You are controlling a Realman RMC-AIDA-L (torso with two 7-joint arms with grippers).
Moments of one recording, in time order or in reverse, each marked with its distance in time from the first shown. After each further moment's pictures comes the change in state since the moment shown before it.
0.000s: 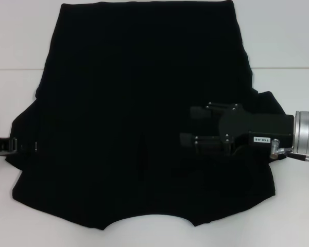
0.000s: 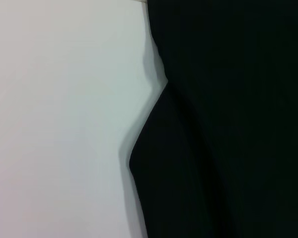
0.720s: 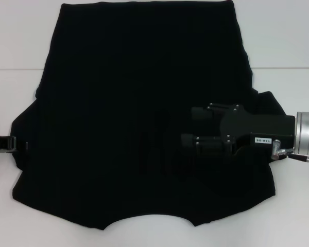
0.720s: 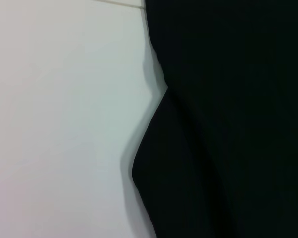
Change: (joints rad) left arm -0.003 0.004 -0.001 0.001 0.000 -0.005 0.016; right arm -0.005 -0.002 0.000 0.000 0.001 -0.001 0.000
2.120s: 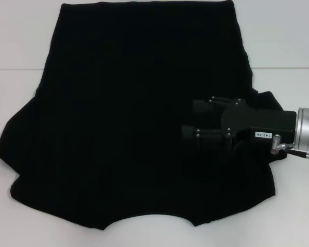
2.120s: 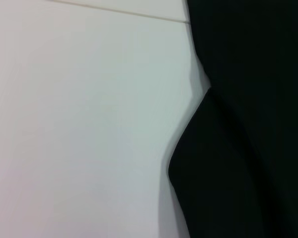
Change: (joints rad) left arm 0.034 0.012 -0.034 0.065 0.028 0.013 0.004; right arm 0.003 0.004 0.028 0.006 0.013 0.010 -0.011
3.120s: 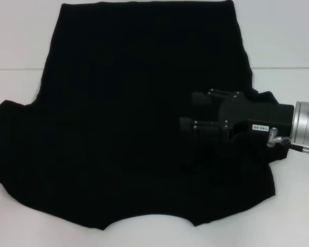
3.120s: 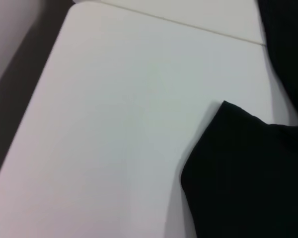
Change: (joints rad) left arm 0.049 0.008 -0.142 0.048 0.014 -0.009 0.017; right arm 0.013 0.002 -0.002 0.007 0.027 0.027 -0.010
